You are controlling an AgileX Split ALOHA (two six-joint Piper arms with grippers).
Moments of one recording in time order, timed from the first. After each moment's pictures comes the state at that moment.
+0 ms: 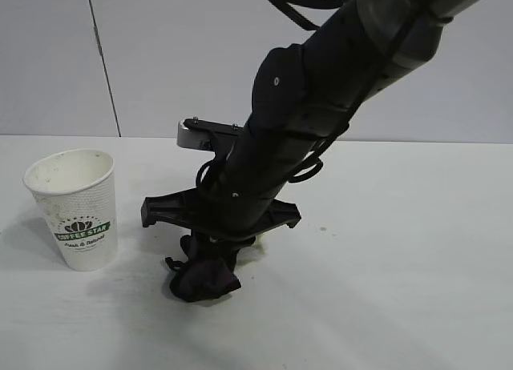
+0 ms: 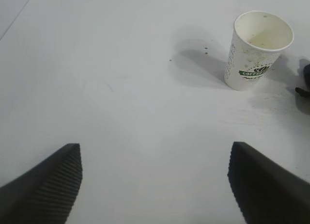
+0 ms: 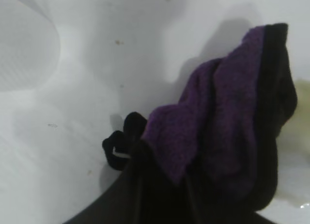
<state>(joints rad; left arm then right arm) 0.01 0.01 -0.48 0.03 1.13 -0.02 0.66 2.14 -1.32 0.34 0.33 -0.03</state>
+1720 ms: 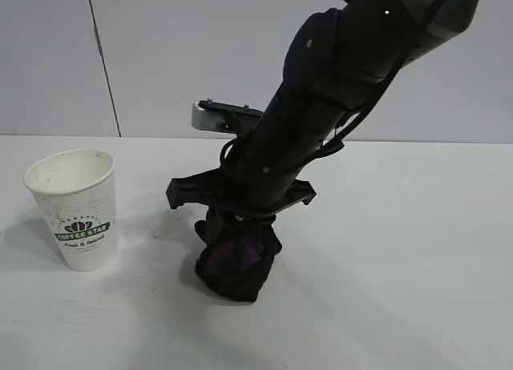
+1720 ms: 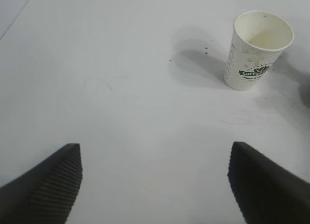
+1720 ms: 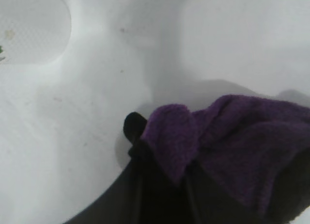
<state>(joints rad) 0.01 0.01 -0.48 0.03 1.13 -0.02 0.58 2.10 -1.33 0.39 0.45 -0.27</state>
